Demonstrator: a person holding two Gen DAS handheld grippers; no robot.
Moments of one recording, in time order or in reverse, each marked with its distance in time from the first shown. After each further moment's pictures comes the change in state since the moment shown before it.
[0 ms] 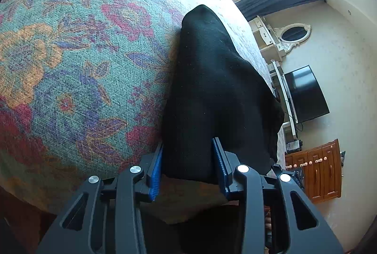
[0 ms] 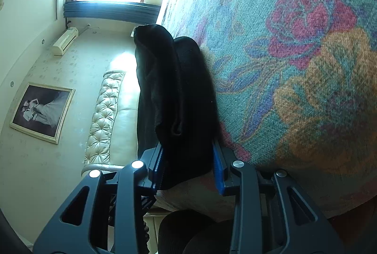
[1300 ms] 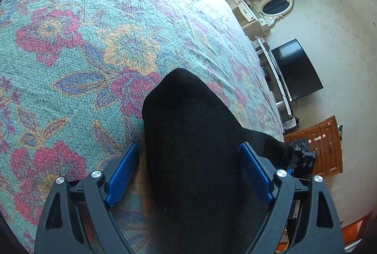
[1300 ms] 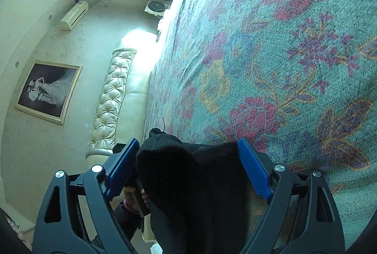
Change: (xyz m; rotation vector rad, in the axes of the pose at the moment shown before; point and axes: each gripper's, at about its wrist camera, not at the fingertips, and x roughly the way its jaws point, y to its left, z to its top) left arm 0.098 -0.021 0.147 0.178 0.138 -0.083; right arm 0.091 0.035 0.162 -0.102 0.185 0.045
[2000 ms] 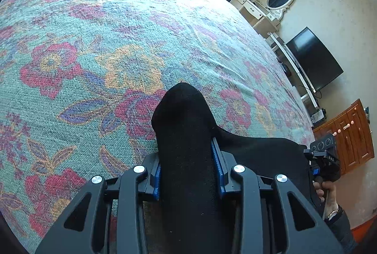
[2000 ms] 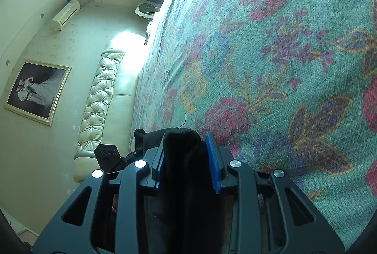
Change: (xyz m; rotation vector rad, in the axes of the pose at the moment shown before) left arm 0.009 -0.021 -0.009 0.155 -0.074 0.209; right arm 0.010 0.000 -0.014 -0.007 -0.033 -0.068
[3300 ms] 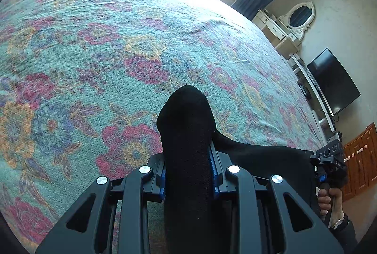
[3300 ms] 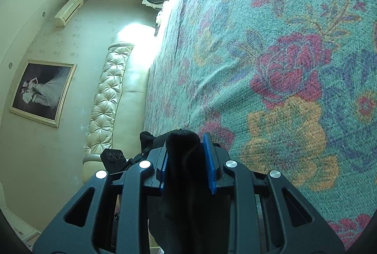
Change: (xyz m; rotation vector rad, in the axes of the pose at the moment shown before) left arm -0.043 0.085 0.077 -0.064 -0.090 0.121; right arm 0.136 0.044 0.060 0.016 0.075 0.081
